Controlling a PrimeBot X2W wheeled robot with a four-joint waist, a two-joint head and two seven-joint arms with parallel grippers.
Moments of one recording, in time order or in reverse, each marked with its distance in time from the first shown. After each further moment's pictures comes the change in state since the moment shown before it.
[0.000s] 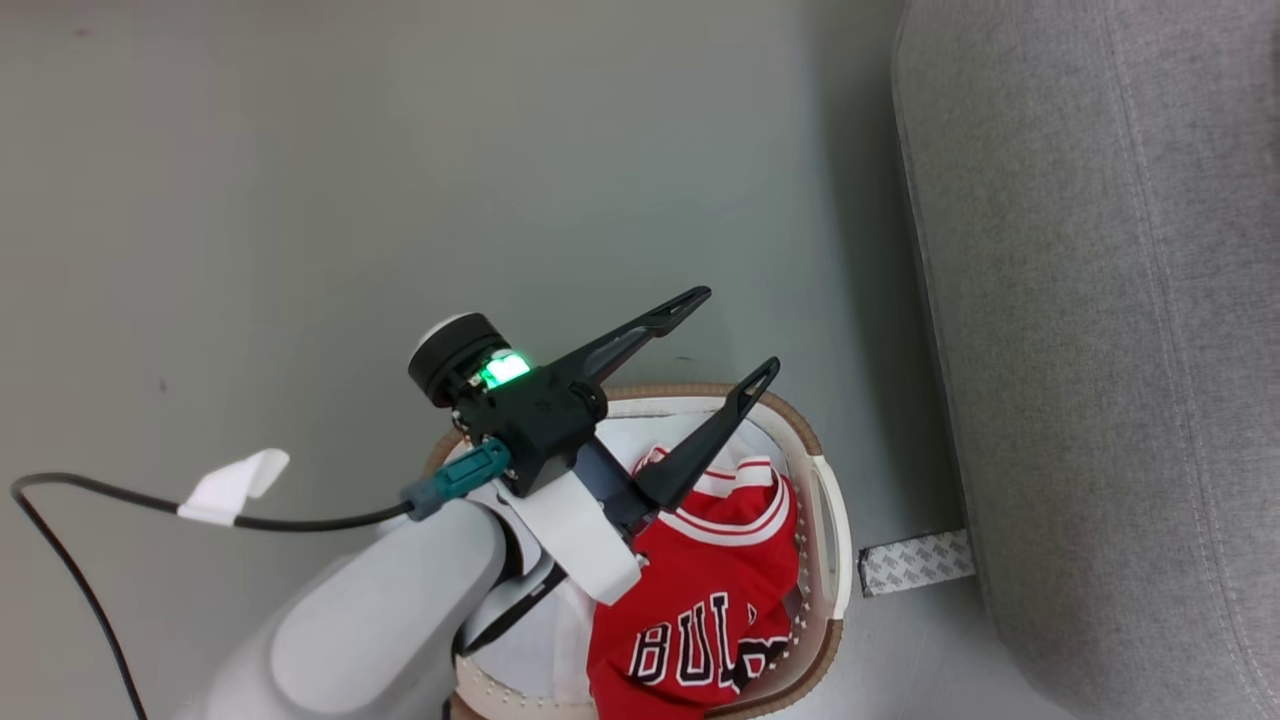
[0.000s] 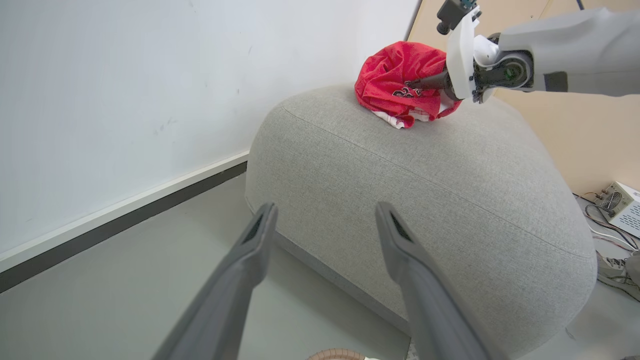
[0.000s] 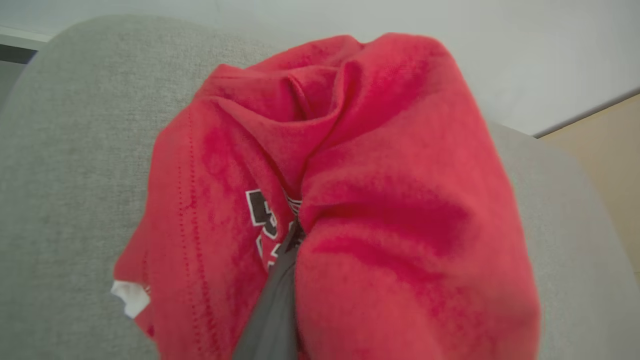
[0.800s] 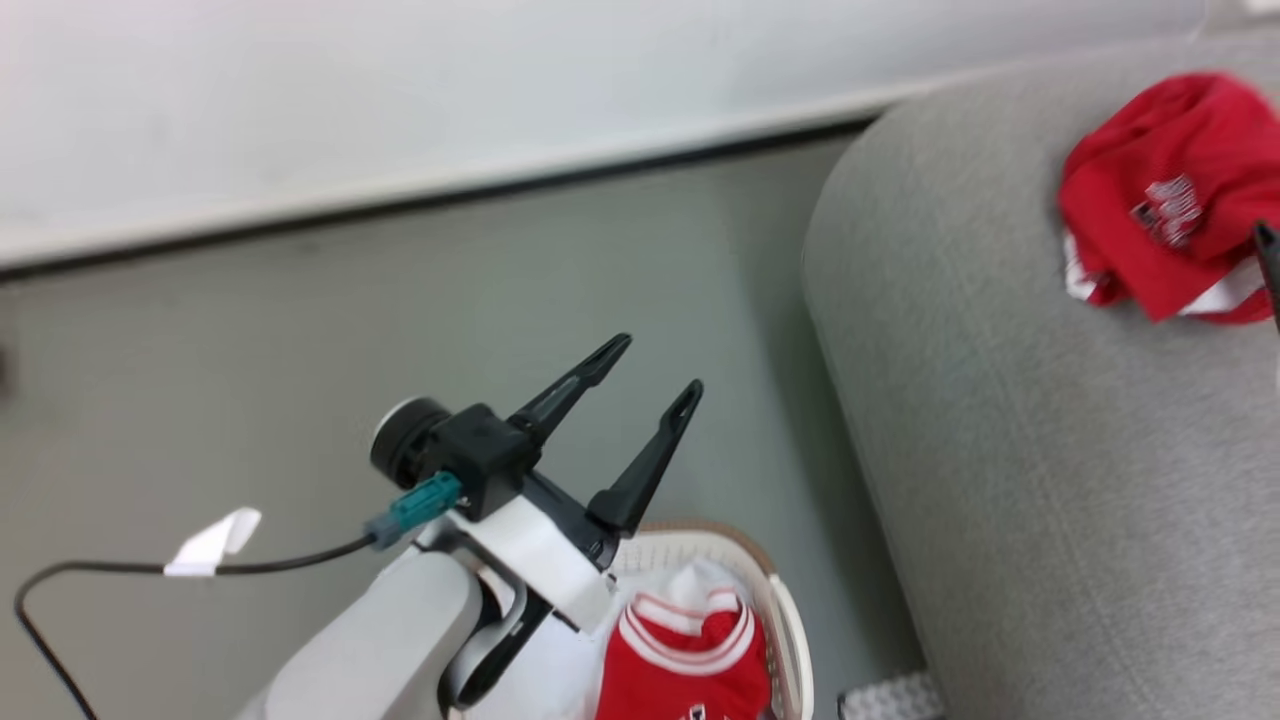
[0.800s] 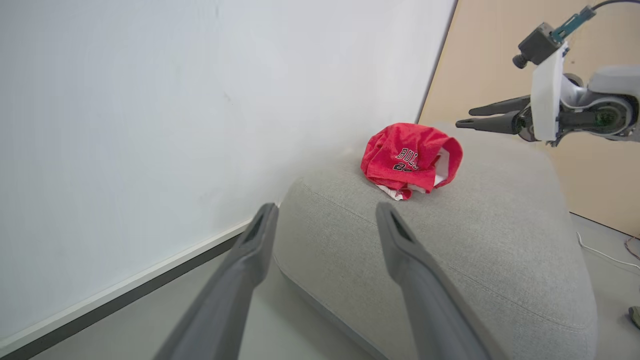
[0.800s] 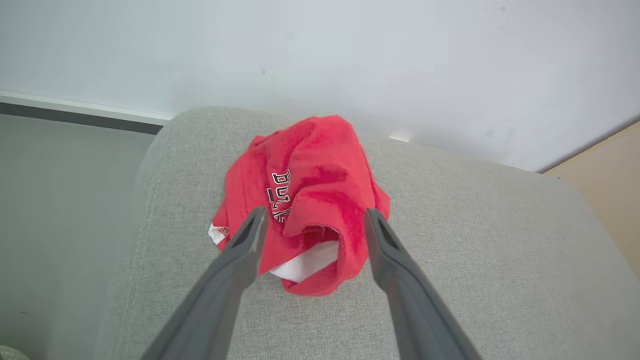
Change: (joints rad) left arm 0.126 -0.026 0.070 0.070 -0.078 0.071 -0.028; right arm 0.171 -0.053 0.340 -0.120 0.316 0.000 0.035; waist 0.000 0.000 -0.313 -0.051
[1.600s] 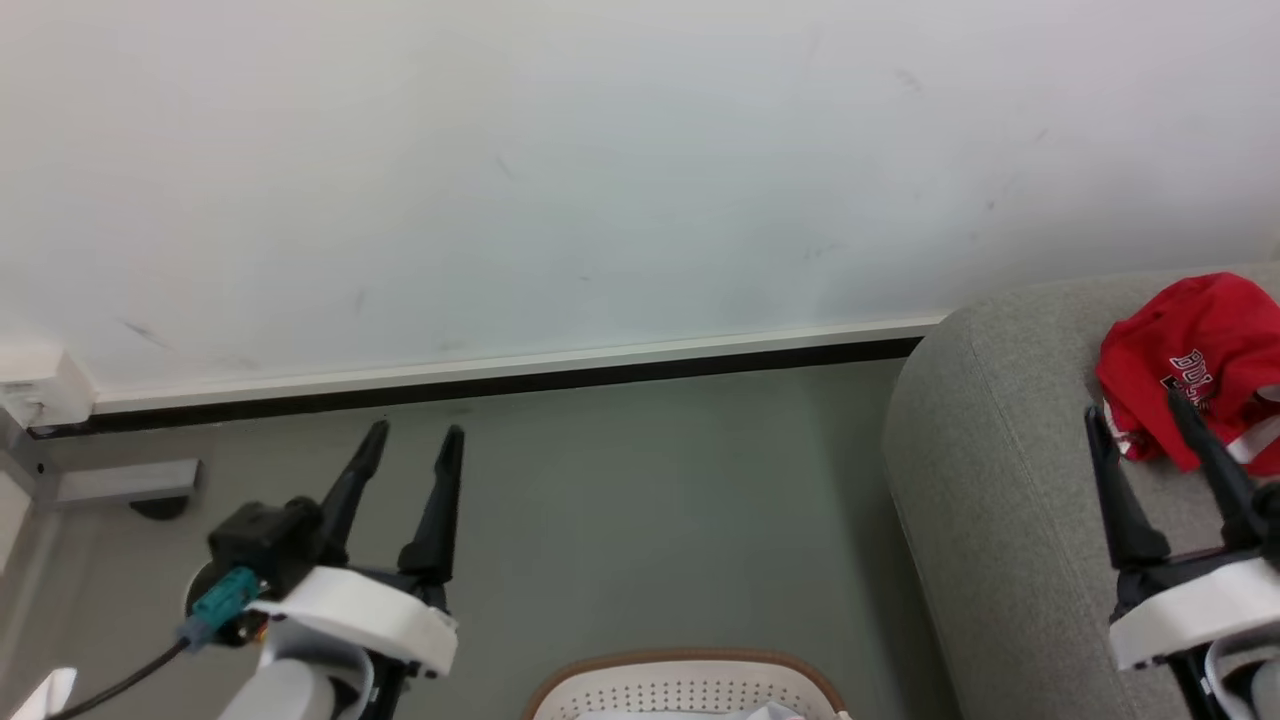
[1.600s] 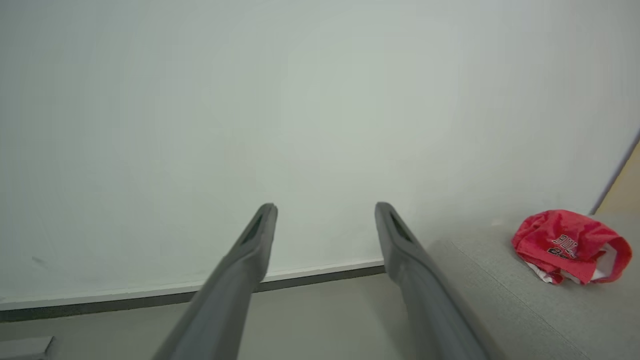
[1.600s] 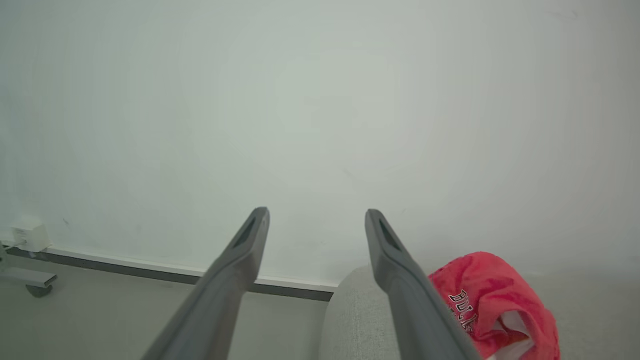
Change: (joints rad) left arm 0.298 -0.005 0.353 0.009 -0.028 0.112 -0.006; right arm 0.613 0.170 -0.195 -0.588 0.031 0.000 -0.315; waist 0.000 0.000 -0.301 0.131
